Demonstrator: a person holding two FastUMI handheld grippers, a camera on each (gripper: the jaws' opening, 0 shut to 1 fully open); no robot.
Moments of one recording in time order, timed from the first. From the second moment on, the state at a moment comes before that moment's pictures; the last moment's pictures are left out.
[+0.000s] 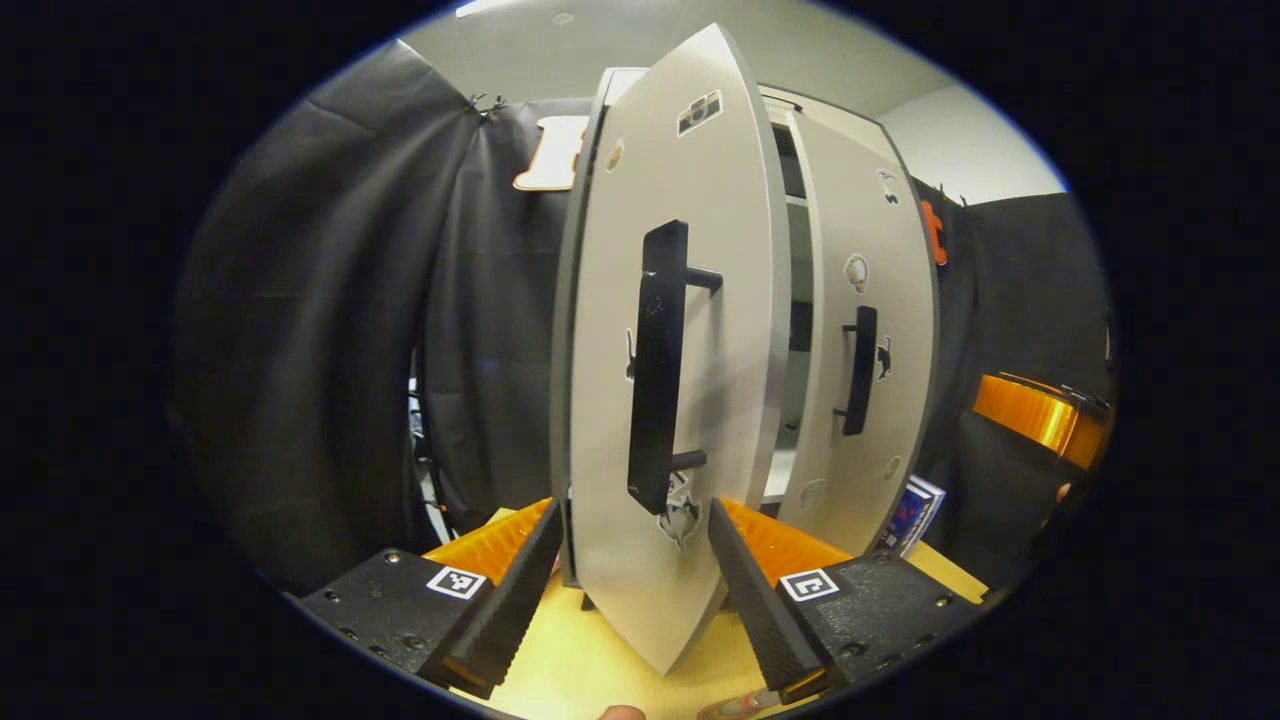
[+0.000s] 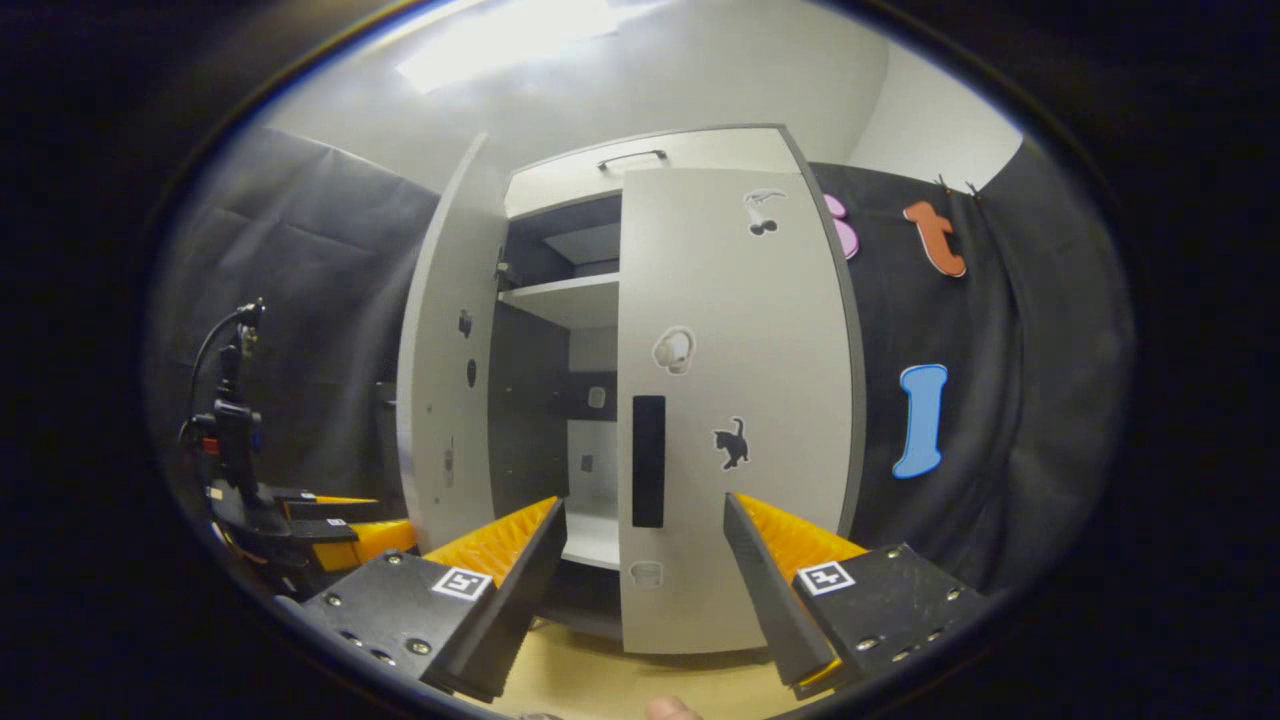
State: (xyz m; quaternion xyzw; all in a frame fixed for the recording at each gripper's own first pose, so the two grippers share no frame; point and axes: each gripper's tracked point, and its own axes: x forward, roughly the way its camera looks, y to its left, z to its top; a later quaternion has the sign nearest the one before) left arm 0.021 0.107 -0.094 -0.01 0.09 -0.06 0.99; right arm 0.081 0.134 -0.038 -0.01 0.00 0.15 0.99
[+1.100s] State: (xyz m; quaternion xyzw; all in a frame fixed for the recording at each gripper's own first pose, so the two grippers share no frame) left arm 0.107 0.041 -0.061 -0.01 0.04 -0.11 0.99; right arm 0.080 0.053 -0.036 -0.01 0.00 0.06 1.00
